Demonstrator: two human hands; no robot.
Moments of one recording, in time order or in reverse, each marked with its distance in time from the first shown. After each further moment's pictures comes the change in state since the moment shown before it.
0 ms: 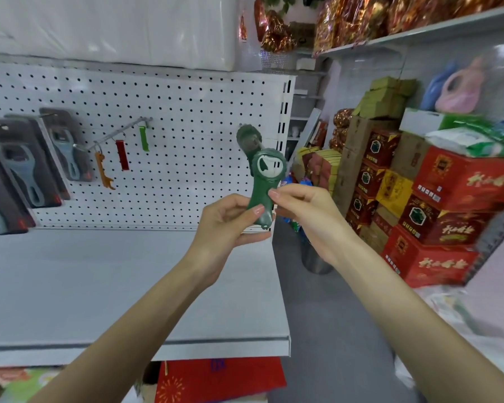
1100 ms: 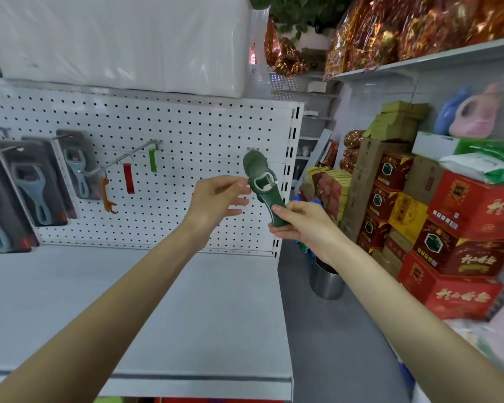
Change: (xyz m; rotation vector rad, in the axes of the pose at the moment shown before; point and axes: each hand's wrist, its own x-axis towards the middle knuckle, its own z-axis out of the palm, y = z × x) left_hand 0.088 0.026 -0.023 0.318 0.177 0.120; right_hand 0.062 0.012 -0.012 0.058 -0.042 0.214
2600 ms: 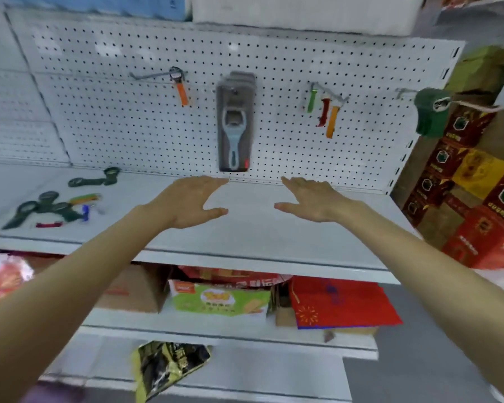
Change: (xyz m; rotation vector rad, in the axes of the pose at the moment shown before) left_hand -0.134 -0.045 -0.457 1.447 -0.493 0.157; right_hand -0.056 0.050 0.368 -1.559 -0.332 -0.116
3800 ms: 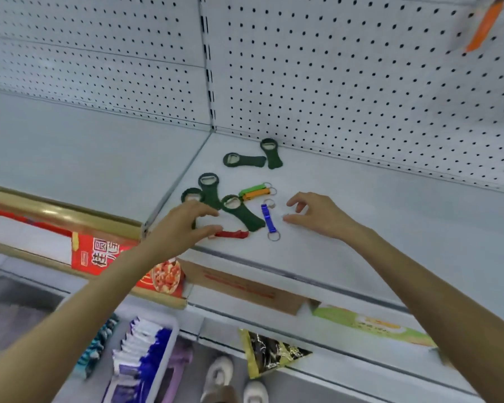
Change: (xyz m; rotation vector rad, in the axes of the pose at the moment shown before) left_hand -0.152 -0.473 0.124 -0.471 0.003 -0.377; right_hand 0.329 -0.403 0.098 0.547 -0.142 -0.108
